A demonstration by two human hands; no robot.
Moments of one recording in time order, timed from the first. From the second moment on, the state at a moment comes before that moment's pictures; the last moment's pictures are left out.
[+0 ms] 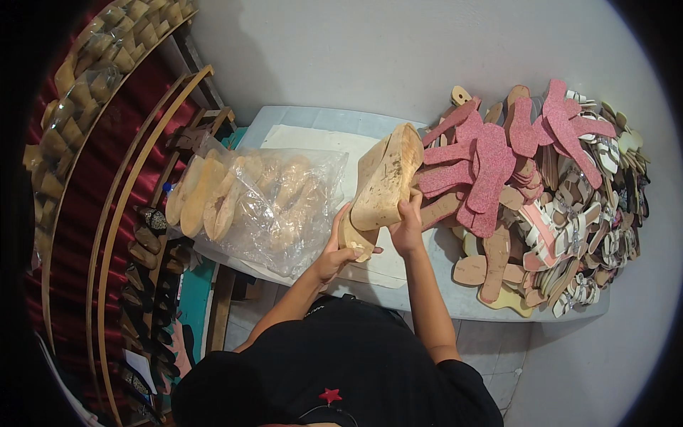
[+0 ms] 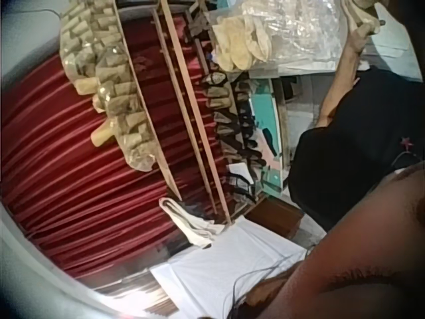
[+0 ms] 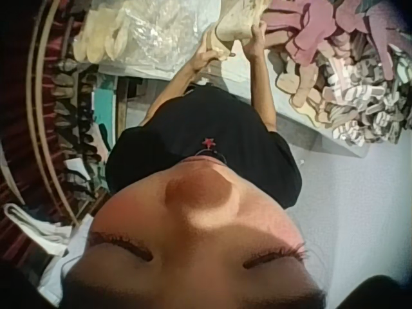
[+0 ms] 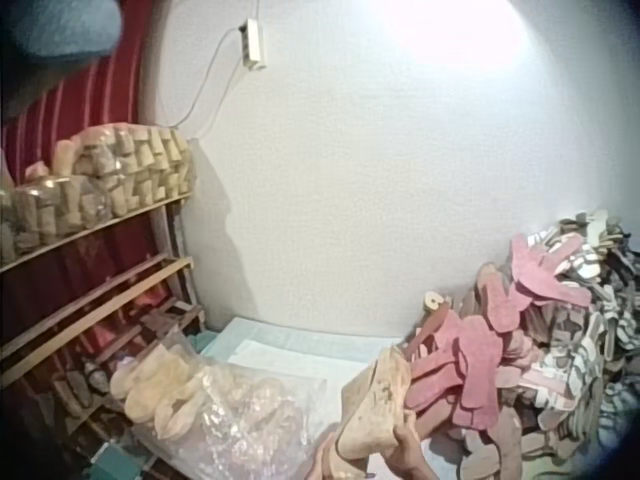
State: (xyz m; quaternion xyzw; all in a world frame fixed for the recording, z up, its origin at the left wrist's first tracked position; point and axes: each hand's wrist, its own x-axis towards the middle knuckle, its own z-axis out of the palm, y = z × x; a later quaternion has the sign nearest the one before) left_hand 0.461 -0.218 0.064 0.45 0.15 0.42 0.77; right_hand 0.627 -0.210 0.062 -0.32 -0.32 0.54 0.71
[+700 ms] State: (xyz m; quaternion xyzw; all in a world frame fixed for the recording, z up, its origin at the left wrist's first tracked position) left_hand 0.437 -0.215 0.084 0.74 0.41 0.23 0.49; right_hand 0.661 -0.213 0.042 -0.25 -0.22 0.65 0.68
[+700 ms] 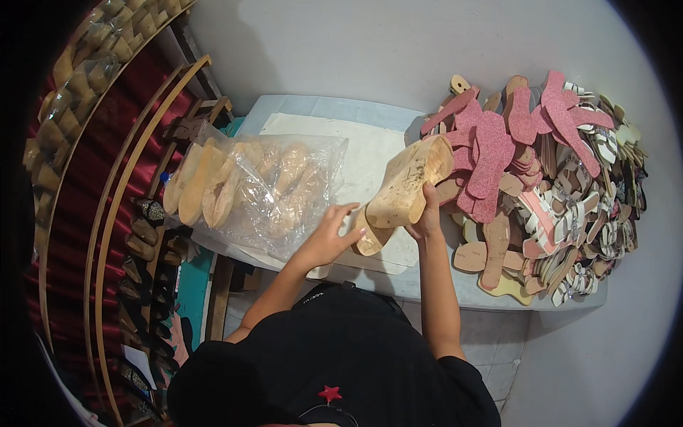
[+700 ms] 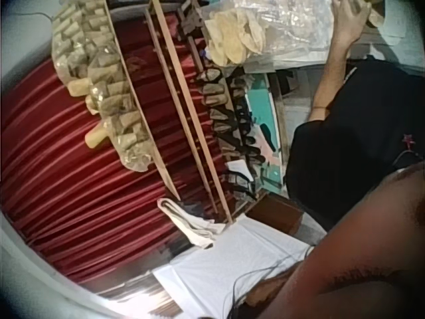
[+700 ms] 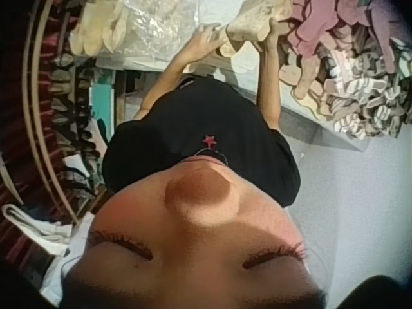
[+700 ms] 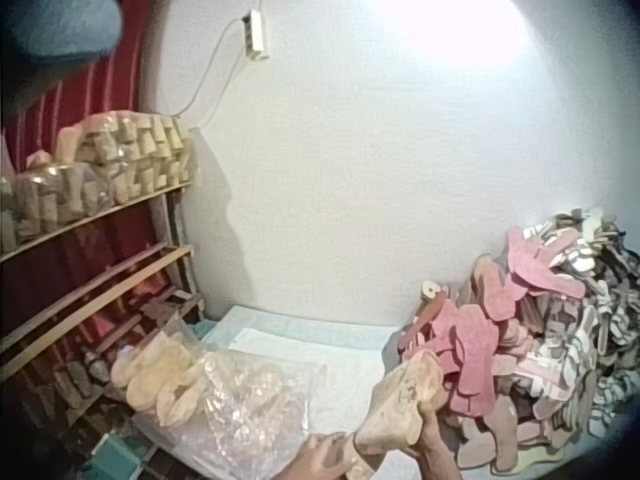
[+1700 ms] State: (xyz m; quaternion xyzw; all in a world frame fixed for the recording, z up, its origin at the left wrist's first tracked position) left_hand 0.407 -0.193 0.137 0.68 0.60 0.40 0.09; right_hand 0.592 -0.110 0.036 -0.06 -0.14 0.96 0.24
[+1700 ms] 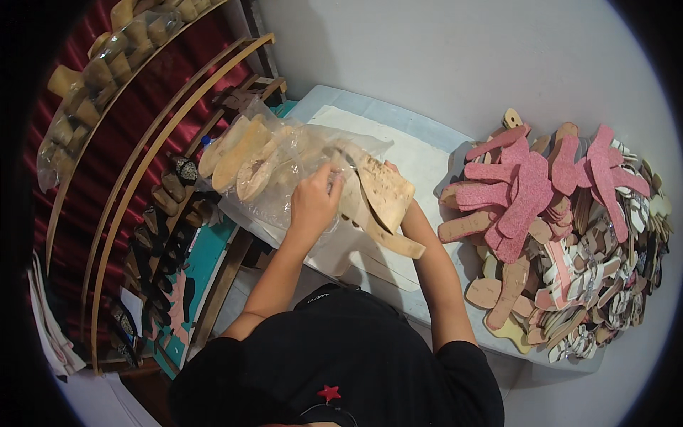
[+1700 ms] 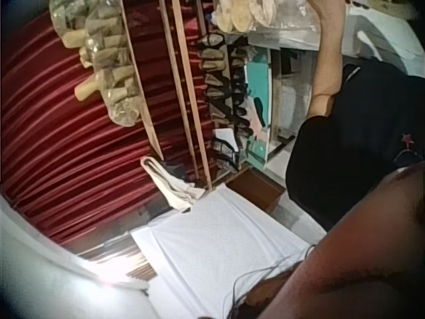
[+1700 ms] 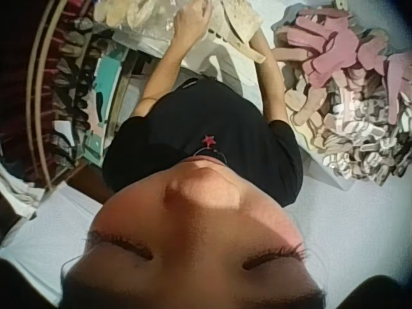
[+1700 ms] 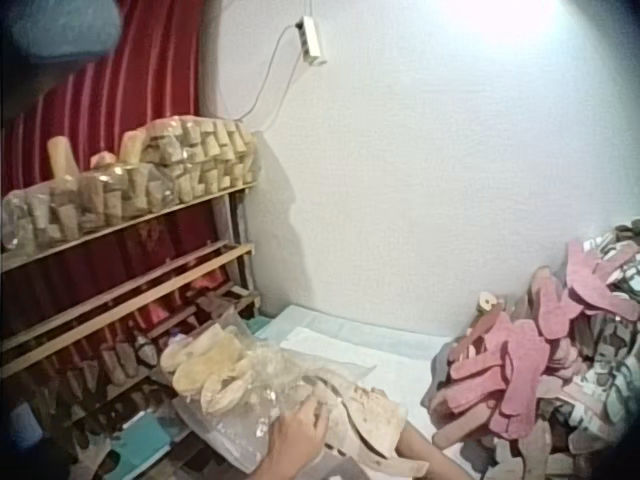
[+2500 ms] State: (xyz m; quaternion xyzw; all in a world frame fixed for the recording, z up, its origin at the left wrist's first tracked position) left_hand 0.414 -0.195 0.157 0.70 0.50 0.48 0.17; right_hand 0.406 -0.089 0.051 -0.10 -0.23 0.86 0.44
